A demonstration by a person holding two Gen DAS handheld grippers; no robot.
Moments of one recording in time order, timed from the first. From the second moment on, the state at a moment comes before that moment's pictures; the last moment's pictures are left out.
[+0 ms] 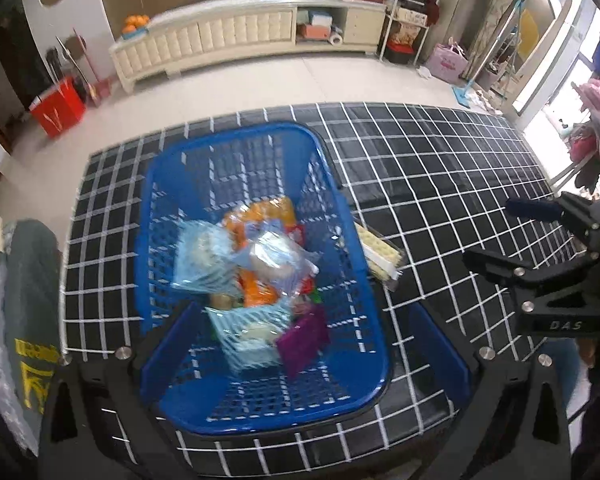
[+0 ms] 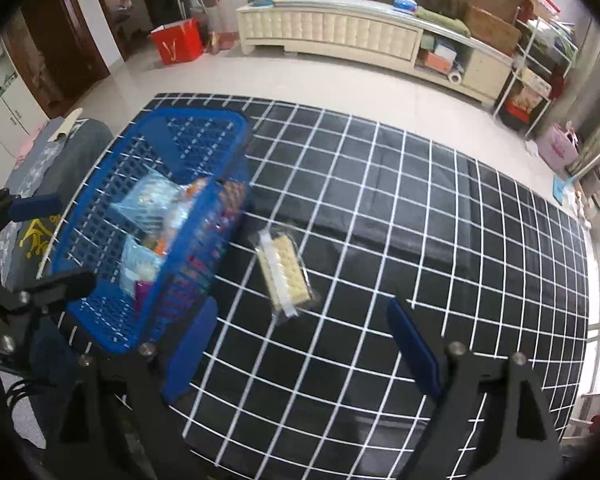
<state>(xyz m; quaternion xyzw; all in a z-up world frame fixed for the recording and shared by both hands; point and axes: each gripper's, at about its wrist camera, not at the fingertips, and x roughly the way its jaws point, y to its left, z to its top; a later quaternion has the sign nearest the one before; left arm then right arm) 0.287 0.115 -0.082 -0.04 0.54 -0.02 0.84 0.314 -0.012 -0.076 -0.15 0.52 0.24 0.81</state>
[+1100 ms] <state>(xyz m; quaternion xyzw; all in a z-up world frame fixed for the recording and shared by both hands) 0.322 0.154 -0.142 -0.01 0.55 0.02 0.84 0.370 0.040 -0.219 -0.22 0.57 0.24 0.75</state>
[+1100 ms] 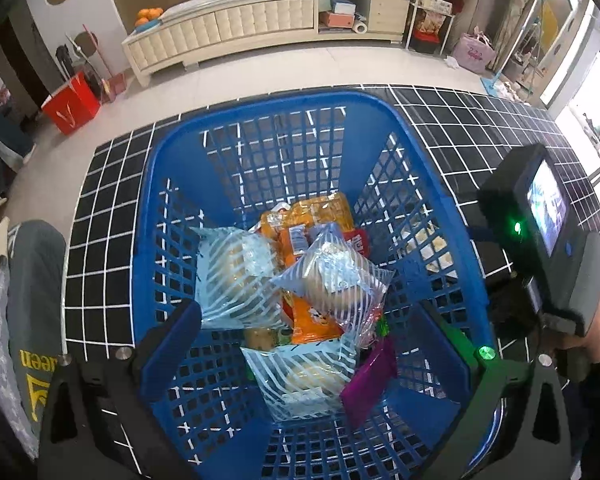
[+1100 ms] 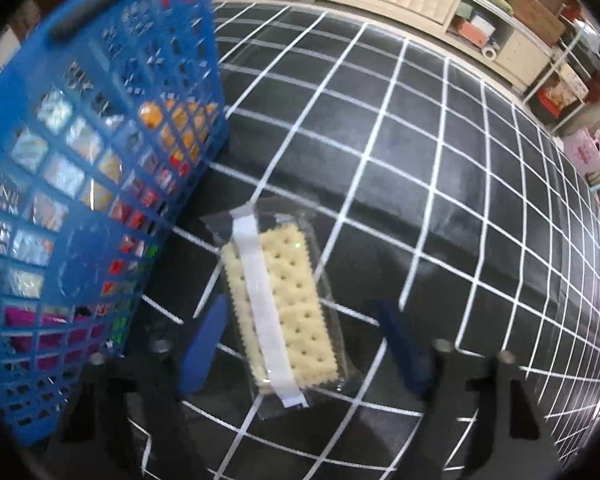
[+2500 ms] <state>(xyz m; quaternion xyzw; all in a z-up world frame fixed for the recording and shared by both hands) 0.240 0.168 -0.078 -0.02 0.48 -0.02 0.88 0.252 0.057 -0.040 -0.17 0.45 0.26 0.84</state>
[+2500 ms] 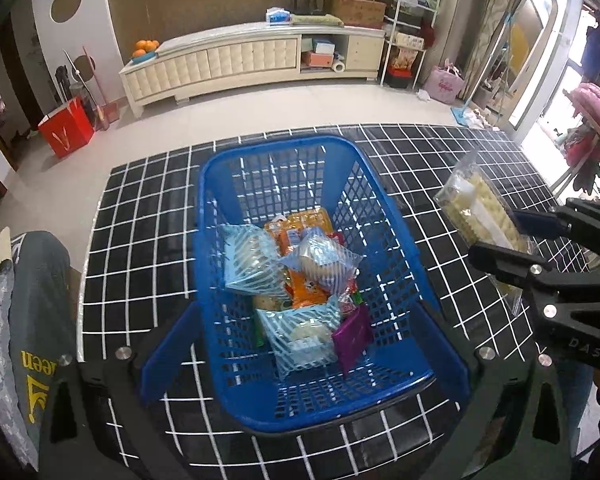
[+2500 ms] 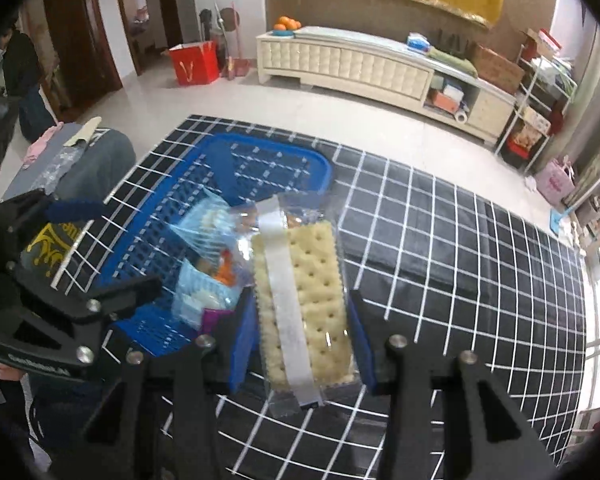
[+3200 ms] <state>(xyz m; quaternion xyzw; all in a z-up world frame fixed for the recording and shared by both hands) 0.235 0.262 -0.109 -0.05 0.50 0.03 0.87 0.277 0.147 -0.096 -0.20 0.49 0.28 0.80</state>
